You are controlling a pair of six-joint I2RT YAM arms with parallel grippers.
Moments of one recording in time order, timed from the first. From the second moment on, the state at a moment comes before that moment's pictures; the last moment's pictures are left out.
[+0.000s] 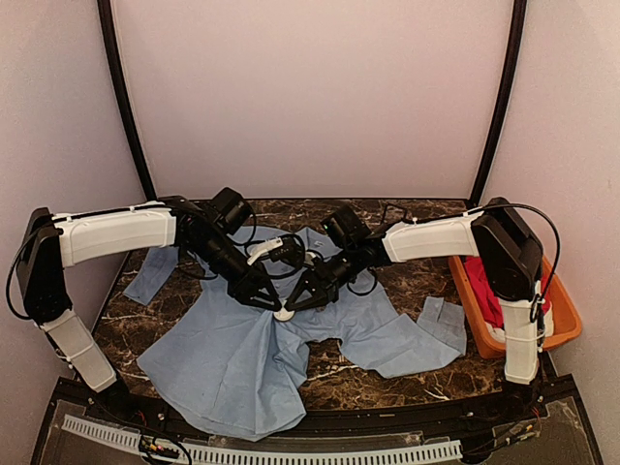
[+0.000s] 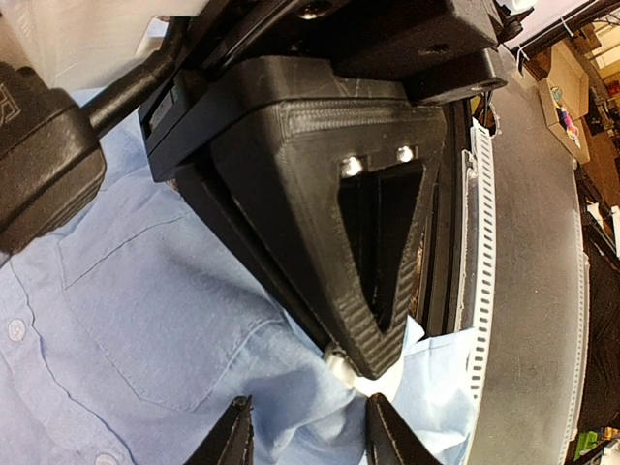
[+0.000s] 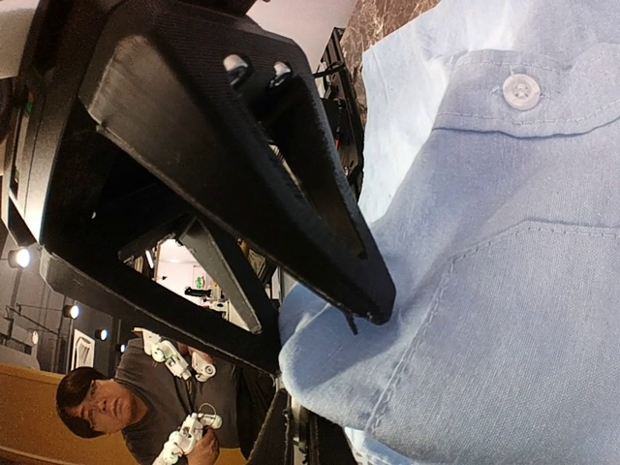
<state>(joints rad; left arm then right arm) -0.69 1.65 1.28 -0.80 0.69 0.34 0.82 2.08 1.46 -0.27 -1.30 0.49</state>
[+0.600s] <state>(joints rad) -0.71 1.66 1.29 -0.81 0.69 0.34 0.82 2.08 1.46 -0.29 -1.30 0.48</state>
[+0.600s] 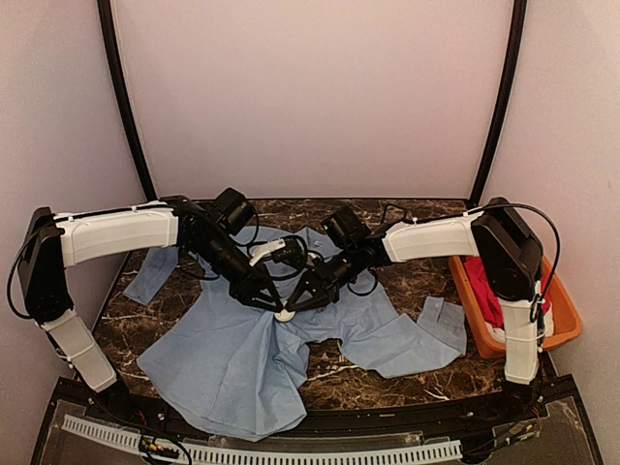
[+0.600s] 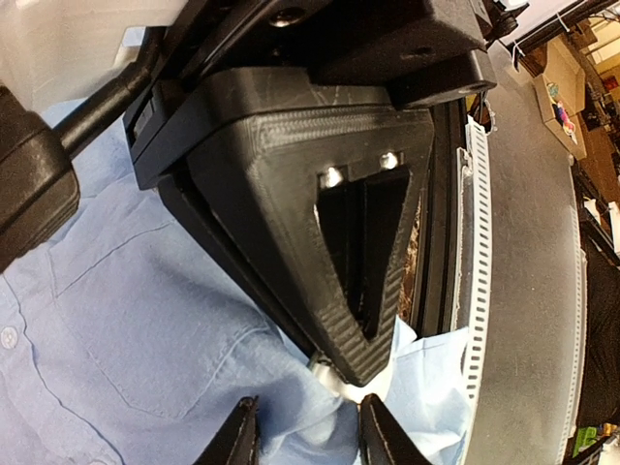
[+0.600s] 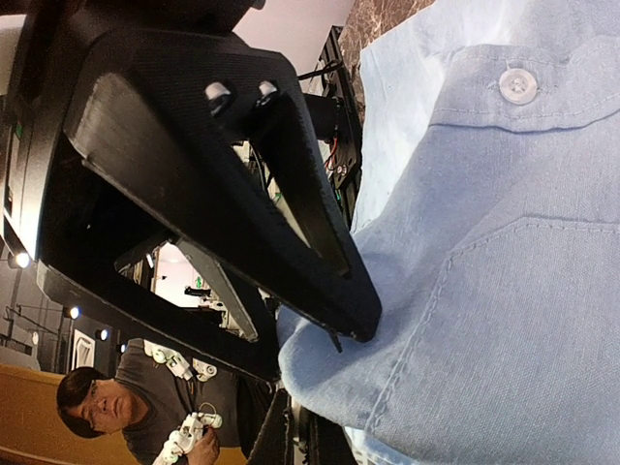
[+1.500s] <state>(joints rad) -0.75 1.70 1.33 -0.85 0.62 0.34 0.82 2.08 1.46 -0.34 -1.26 0.46</state>
